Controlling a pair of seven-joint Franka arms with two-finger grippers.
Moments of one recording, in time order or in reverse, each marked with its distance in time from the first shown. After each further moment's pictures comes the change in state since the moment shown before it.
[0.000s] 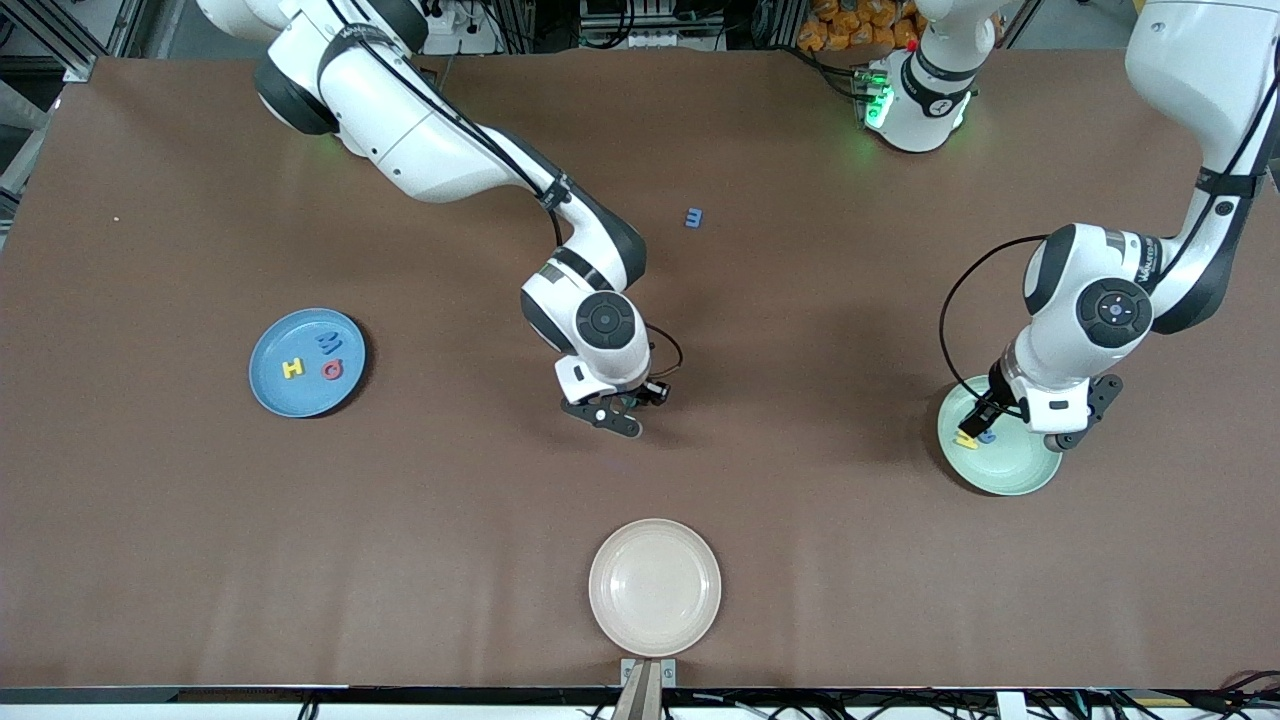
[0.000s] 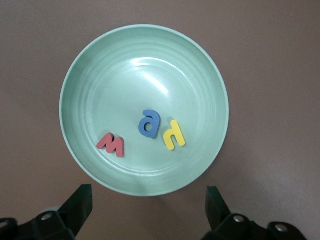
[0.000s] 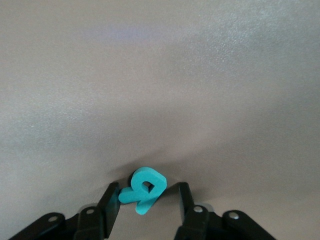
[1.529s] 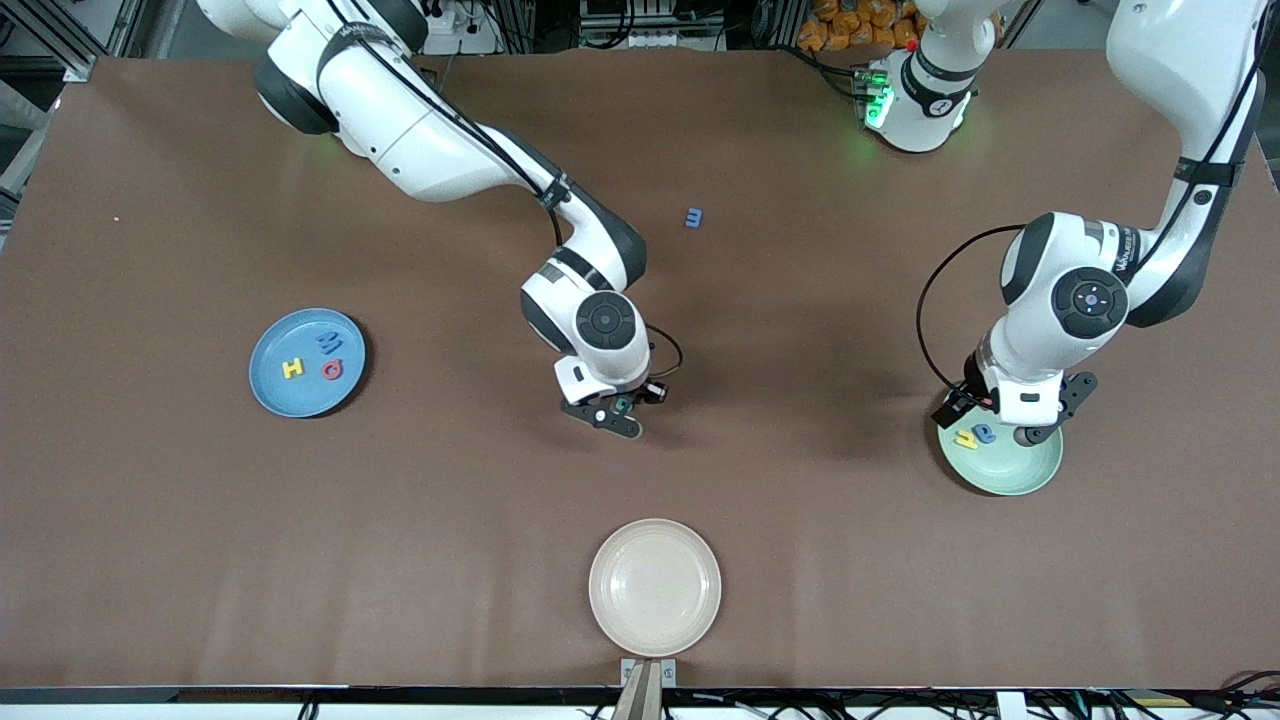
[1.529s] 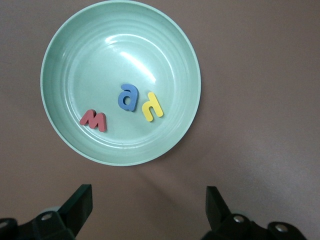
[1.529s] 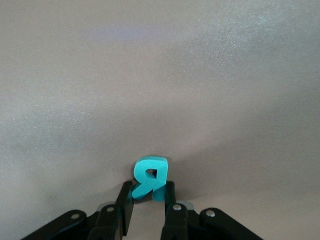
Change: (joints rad) left arm -0.030 -0.013 -0.029 0.000 -0.029 -0.017 0.008; right arm 0.000 -0.001 -0.001 0.004 -0.002 -0.007 -0.005
